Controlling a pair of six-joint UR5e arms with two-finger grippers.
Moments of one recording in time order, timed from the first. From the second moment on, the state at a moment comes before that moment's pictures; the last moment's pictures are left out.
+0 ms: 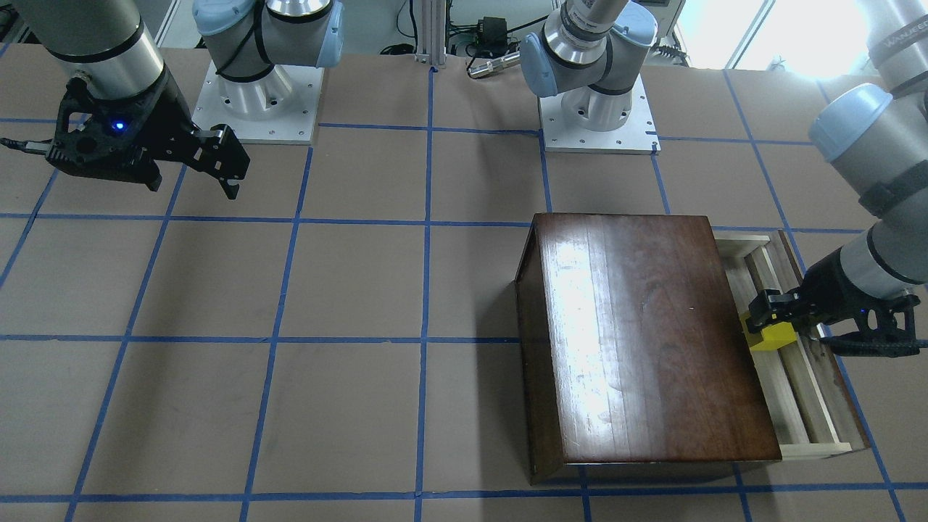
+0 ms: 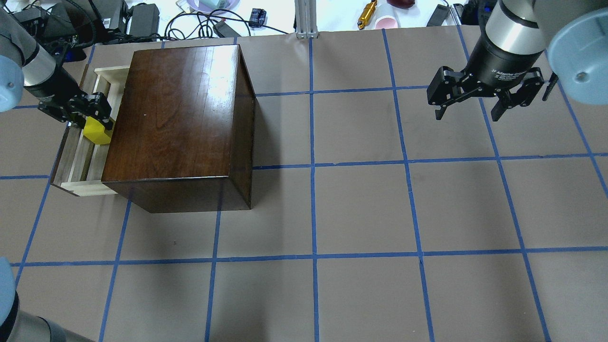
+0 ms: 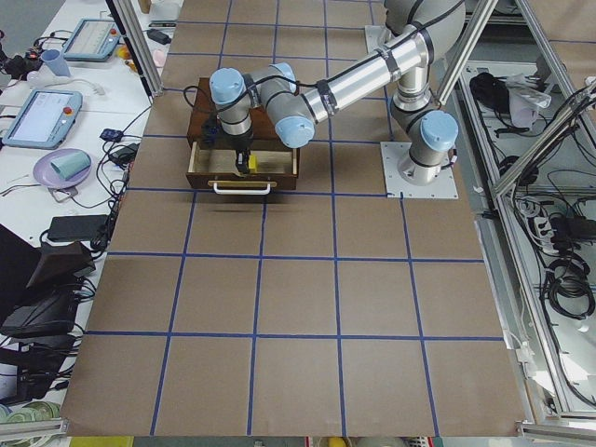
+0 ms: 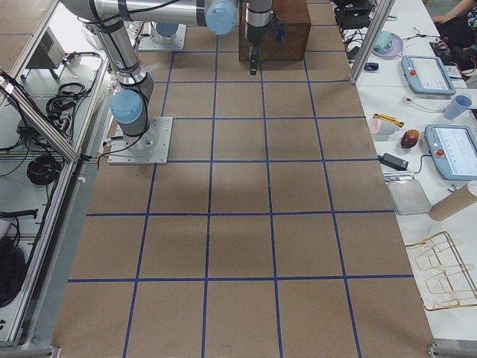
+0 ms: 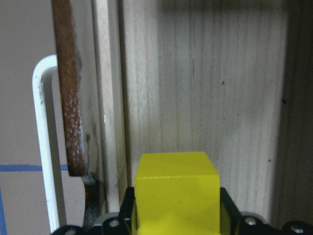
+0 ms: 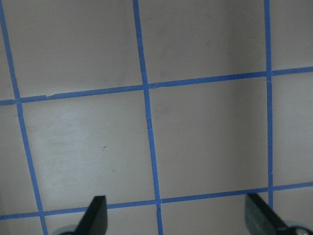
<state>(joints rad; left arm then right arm) -1.15 -1.89 -1.59 -1.28 1.55 0.41 1.52 -1.59 1.63 -1.60 -1.59 0.04</state>
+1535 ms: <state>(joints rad) -1.22 -1.56 -1.57 -1.52 1.56 0.36 1.52 -1.59 1.63 -1.60 -1.59 0.04</state>
